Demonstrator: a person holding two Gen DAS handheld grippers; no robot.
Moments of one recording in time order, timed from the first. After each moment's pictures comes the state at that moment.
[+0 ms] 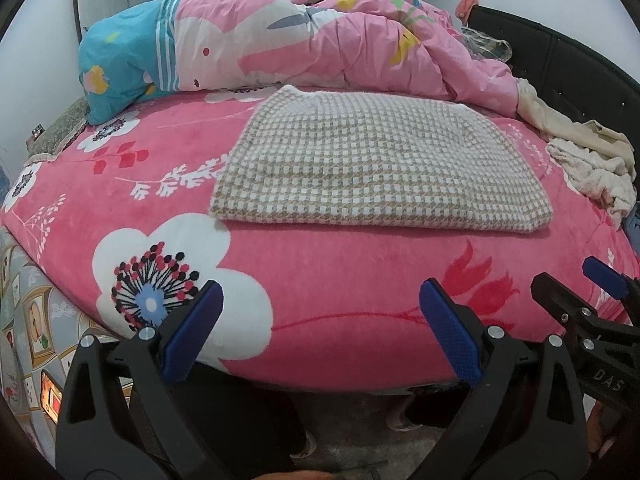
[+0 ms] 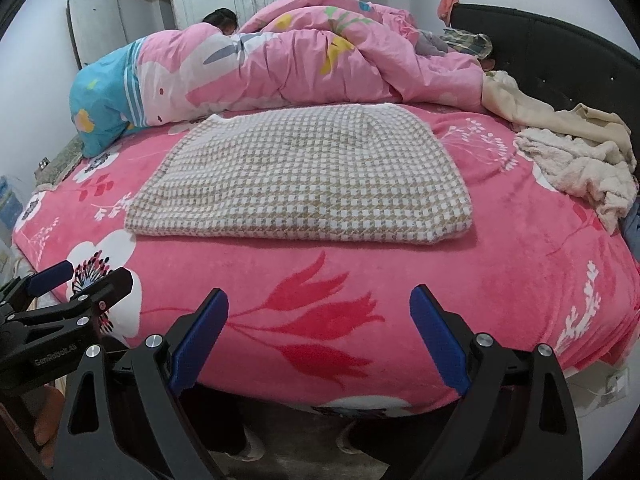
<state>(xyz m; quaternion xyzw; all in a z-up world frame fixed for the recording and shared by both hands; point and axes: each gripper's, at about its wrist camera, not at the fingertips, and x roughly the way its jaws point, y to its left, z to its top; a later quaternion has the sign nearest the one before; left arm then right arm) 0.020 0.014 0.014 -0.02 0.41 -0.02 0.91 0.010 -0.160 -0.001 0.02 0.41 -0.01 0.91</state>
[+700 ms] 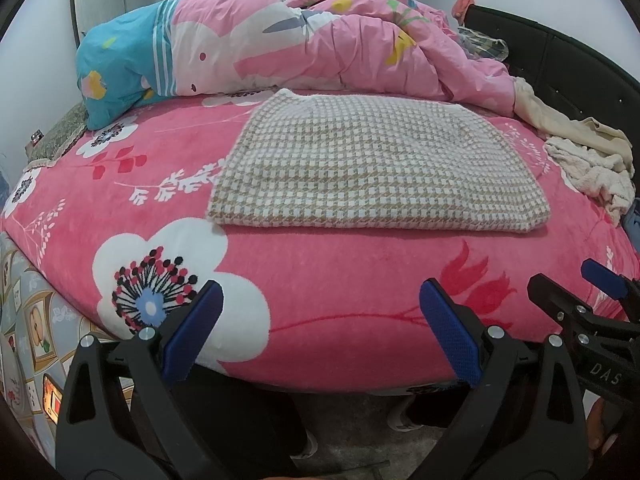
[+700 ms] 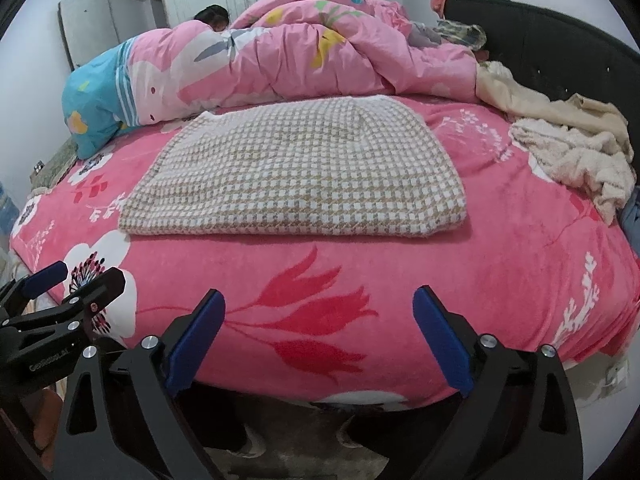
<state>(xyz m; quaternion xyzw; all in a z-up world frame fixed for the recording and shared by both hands) 0.019 0.013 0.016 -0.01 0.41 -0.03 0.91 0.012 -0.168 -0.003 0.03 0.43 -0.02 0.90</state>
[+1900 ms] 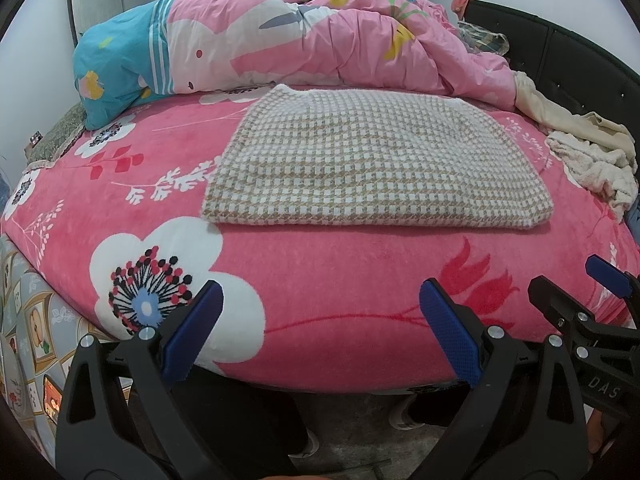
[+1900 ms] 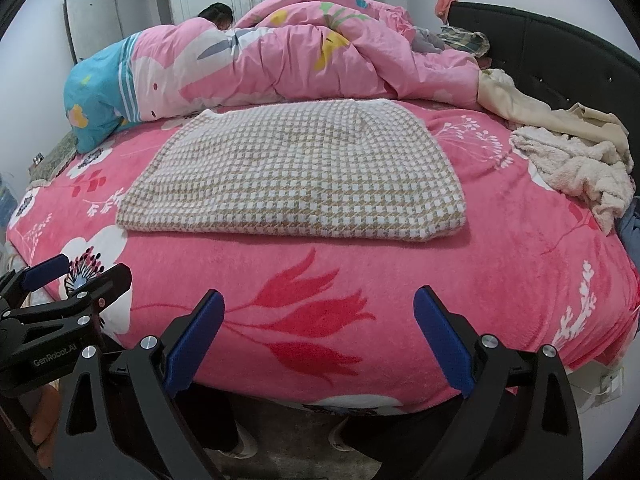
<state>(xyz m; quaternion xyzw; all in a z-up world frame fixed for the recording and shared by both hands) 0.023 0.009 0.012 -0.01 0.42 -0.03 0.91 0.012 -0.161 -0.003 0.01 0.42 -0.03 0.91</state>
